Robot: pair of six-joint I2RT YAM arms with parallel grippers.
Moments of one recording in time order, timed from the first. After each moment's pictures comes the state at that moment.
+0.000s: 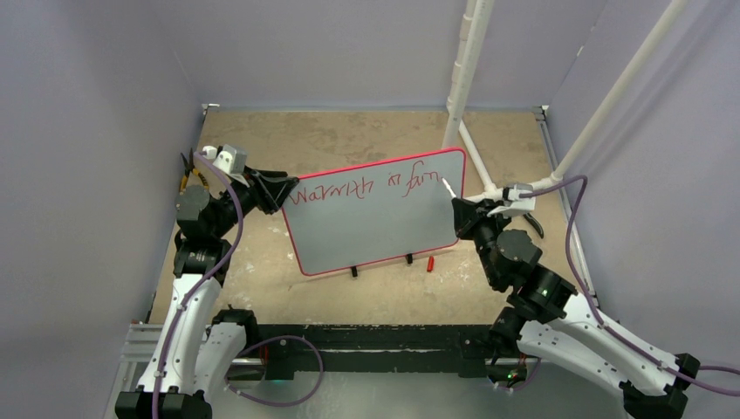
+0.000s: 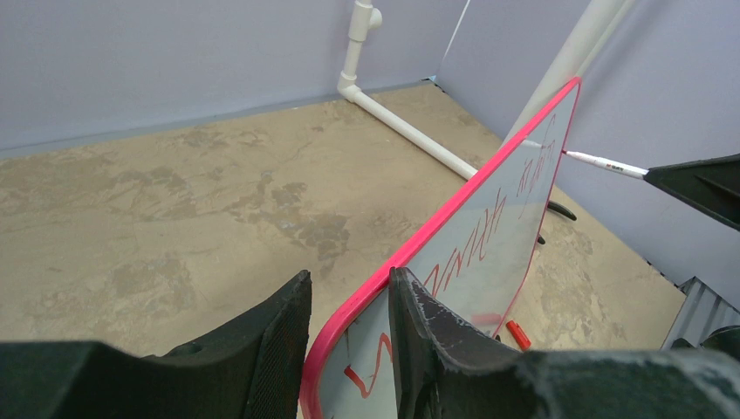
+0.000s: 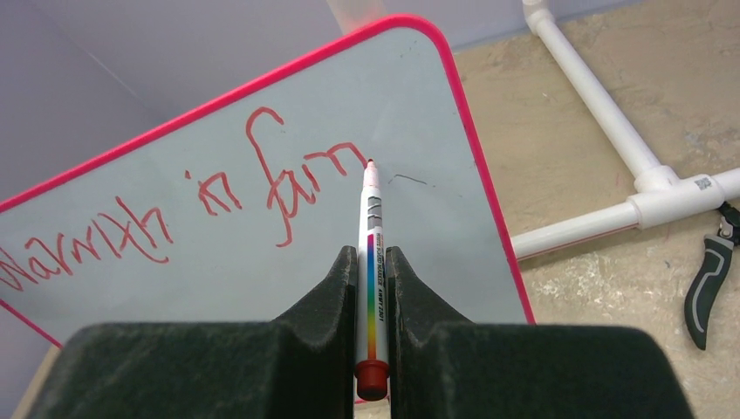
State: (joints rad) left arm -0.02 0.75 0.67 0.14 0.65 -0.33; right arm 0.89 0.57 0.63 -0.13 0.75 0.47
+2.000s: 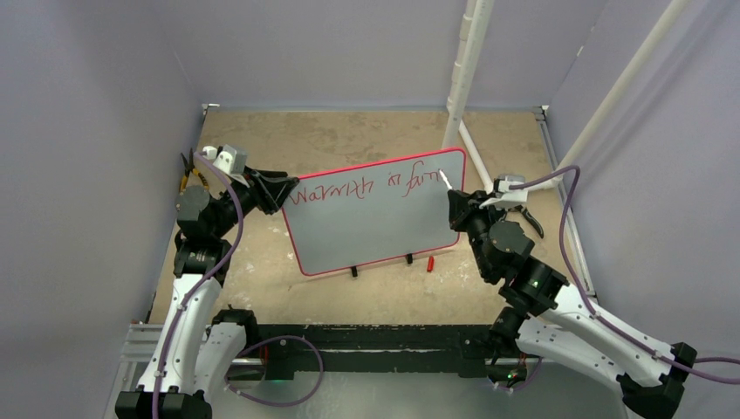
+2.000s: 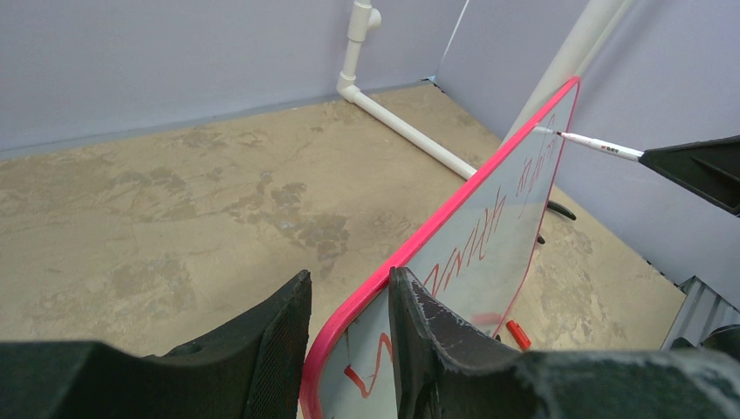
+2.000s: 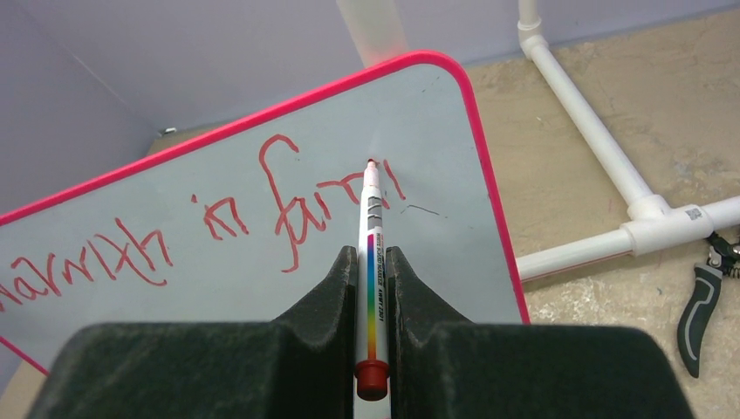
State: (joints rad) left arm -0.02 0.75 0.67 0.14 0.65 -0.33; right arm 0.89 0.65 0.67 -0.06 0.77 0.40
